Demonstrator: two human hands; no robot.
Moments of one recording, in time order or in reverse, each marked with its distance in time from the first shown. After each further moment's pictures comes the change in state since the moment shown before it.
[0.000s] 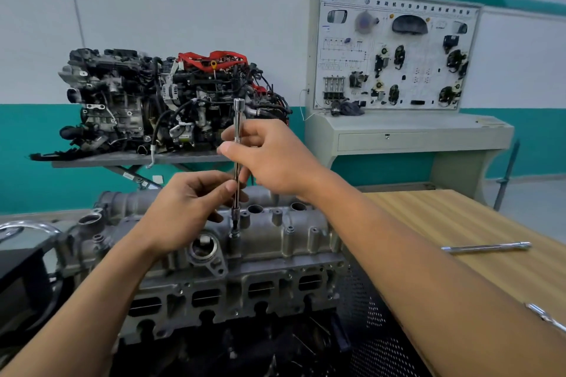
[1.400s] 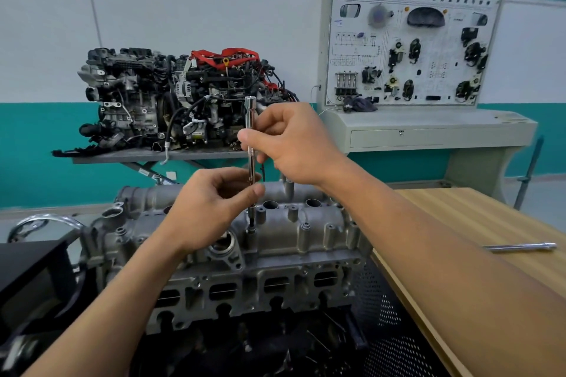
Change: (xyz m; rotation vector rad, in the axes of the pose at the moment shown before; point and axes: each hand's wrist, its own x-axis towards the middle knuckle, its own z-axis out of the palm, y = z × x) left_hand -0.004 0.005 0.009 0.021 0.064 0.045; right_hand 0.003 -0.003 -0.003 0.020 0.133 -0.078
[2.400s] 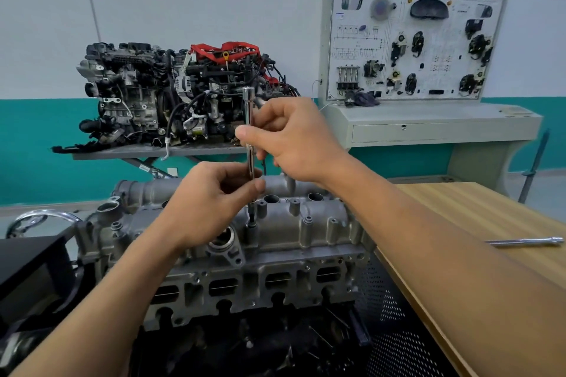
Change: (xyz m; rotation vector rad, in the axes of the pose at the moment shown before) left_hand 0.001 -0.001 0.000 0.168 -0.029 0.056; right_hand -0.004 0.007 0.003 0.023 -0.024 -0.022
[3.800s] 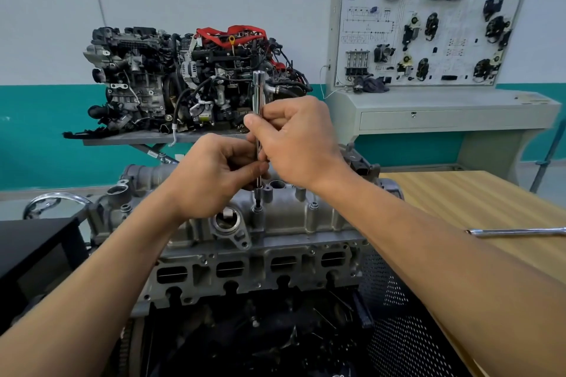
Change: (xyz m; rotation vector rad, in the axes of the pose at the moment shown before) left_hand 0.011 -0.003 -0.010 -0.065 -0.106 0.085; right_hand -0.013 0.006 0.018 -0.113 0.179 -0.104
